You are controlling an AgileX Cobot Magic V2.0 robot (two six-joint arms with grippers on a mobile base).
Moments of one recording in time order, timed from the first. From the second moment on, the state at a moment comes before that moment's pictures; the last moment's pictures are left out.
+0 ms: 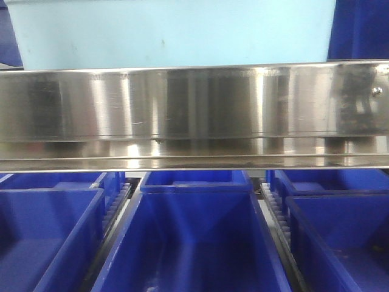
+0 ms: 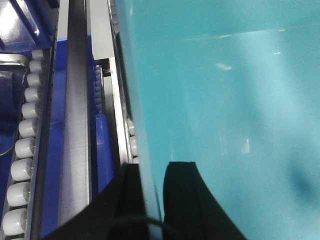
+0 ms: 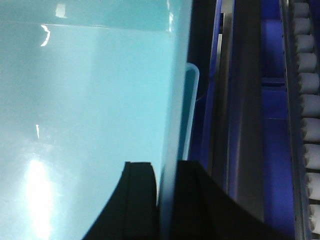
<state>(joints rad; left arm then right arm) -0.47 1.55 -1.83 0.19 1.07 -0.17 0.39 1.64 -1.93 0.03 1.20 0.24</state>
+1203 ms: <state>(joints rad) -0.47 1.60 -1.84 0.21 1.22 -0.16 0.38 1.65 -1.92 -0.04 1.23 0.24</state>
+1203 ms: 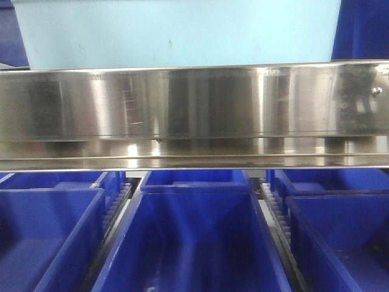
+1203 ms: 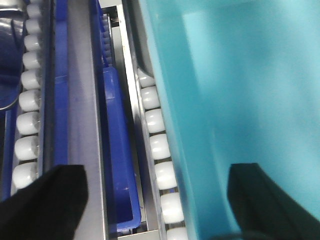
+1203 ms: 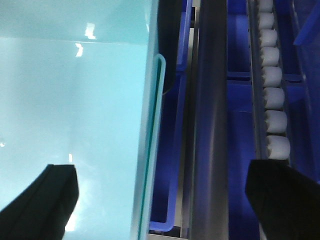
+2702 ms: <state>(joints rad) -0.38 1.64 -1.58 -0.09 1.14 -0.08 0.39 1.59 -1.52 0.10 1.07 0.22</state>
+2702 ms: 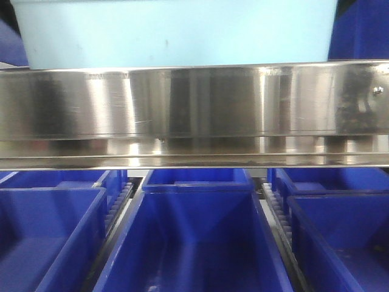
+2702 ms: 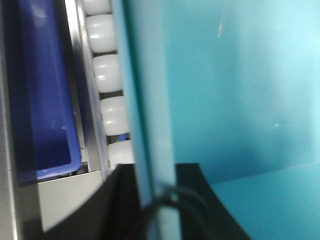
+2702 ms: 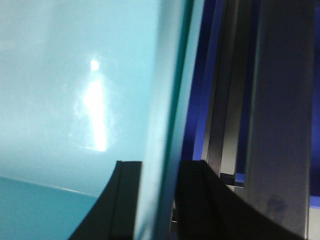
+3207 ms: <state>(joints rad) -0.38 1.61 -1.58 -0.12 1.14 -0.08 0.40 1.53 -1.50 0.11 1.07 0.23</state>
